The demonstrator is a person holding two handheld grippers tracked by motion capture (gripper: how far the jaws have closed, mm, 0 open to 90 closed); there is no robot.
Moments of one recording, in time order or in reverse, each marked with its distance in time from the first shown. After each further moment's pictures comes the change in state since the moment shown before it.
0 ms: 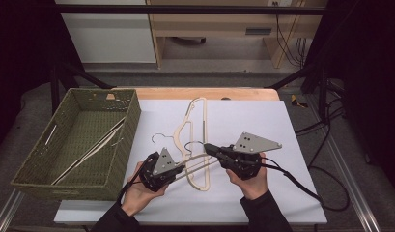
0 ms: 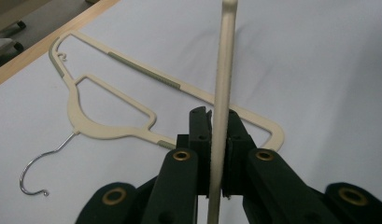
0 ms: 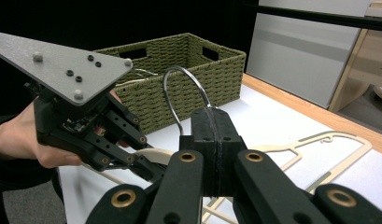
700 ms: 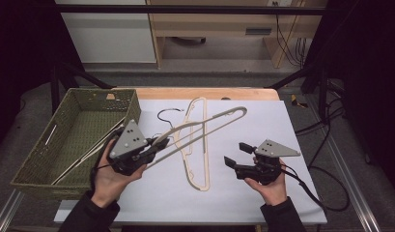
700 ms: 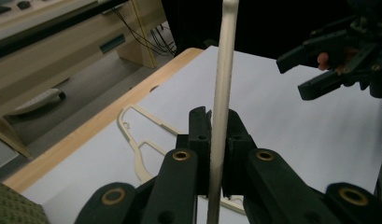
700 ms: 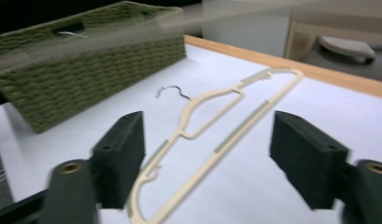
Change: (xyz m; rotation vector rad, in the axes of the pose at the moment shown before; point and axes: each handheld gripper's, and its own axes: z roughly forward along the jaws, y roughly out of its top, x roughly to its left) left arm 0.031 0.066 -0.106 -0.201 0.081 0.011; right arm -0.037 -0.054 -0.031 0.082 -0.190 0.140
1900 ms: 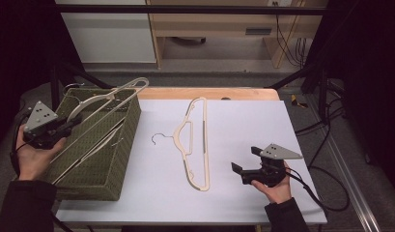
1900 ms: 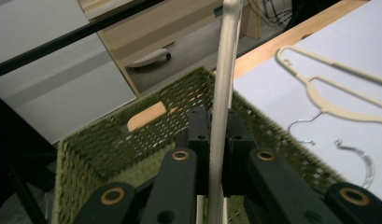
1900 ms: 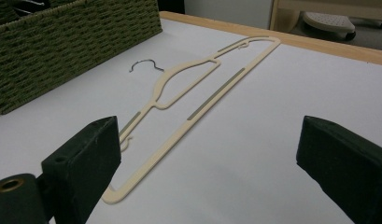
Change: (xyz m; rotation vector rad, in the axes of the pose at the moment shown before) left arm 0.166 -0.116 -0.075 0.099 0.383 -0.084; right arm -0.020 -0.026 0.000 0.062 -0.059 0.024
